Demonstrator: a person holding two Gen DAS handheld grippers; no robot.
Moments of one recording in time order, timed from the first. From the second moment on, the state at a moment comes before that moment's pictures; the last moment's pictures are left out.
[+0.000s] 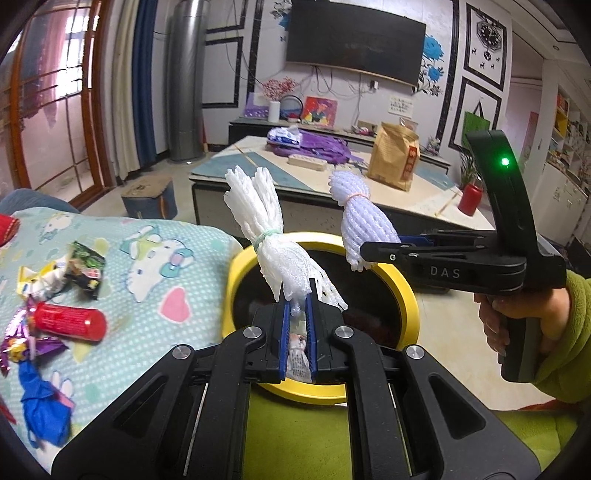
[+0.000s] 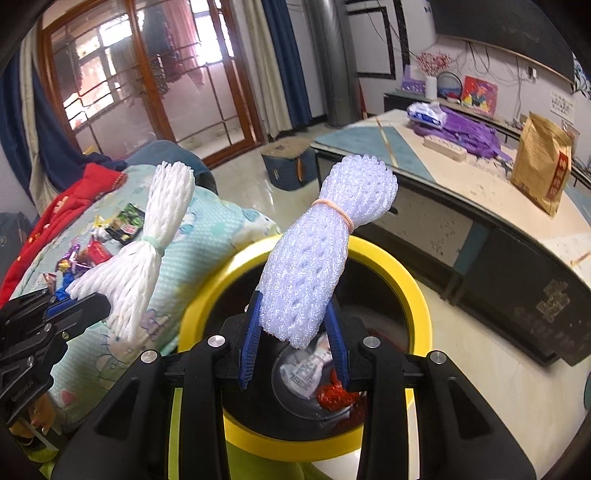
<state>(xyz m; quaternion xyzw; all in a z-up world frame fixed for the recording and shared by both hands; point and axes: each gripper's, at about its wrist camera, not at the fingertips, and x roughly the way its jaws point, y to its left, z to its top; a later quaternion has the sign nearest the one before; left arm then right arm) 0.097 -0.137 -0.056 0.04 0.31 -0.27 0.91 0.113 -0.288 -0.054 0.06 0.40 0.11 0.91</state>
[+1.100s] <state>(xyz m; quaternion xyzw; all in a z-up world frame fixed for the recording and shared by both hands) 0.119 -0.148 -0.079 0.02 0.34 -0.27 0.90 0.128 -0.311 -0.086 0.08 0.44 0.08 0.89</state>
